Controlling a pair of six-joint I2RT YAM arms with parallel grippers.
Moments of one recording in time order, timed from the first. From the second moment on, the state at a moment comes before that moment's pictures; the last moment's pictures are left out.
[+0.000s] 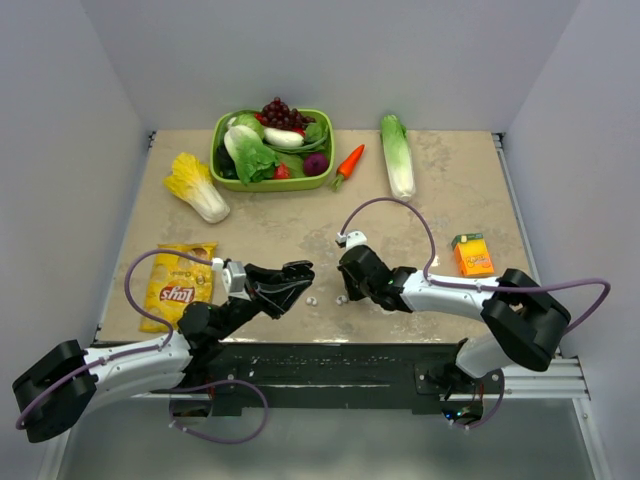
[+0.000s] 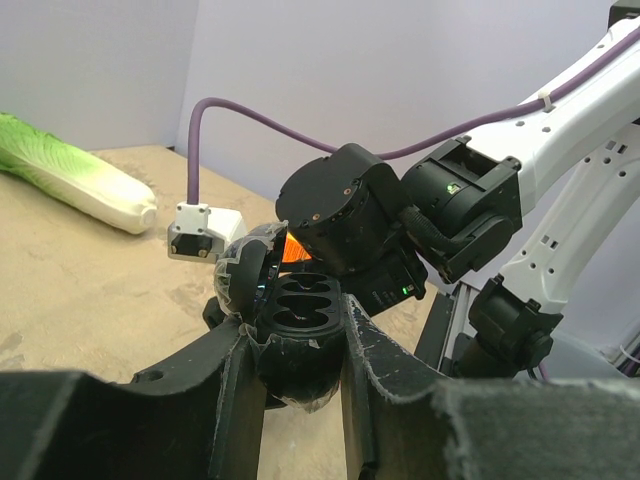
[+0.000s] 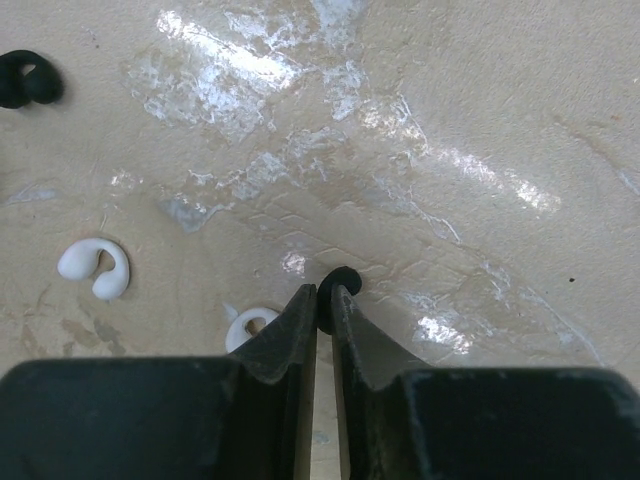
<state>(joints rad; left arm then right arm) -0.95 0.83 0.05 1.17 0.05 -0.36 0.90 1.46 0.68 -0.08 0.26 0.43</state>
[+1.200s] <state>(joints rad) -0.95 0.82 0.05 1.17 0.06 -0.36 0.90 1.47 0.68 -0.10 0.30 0.44</state>
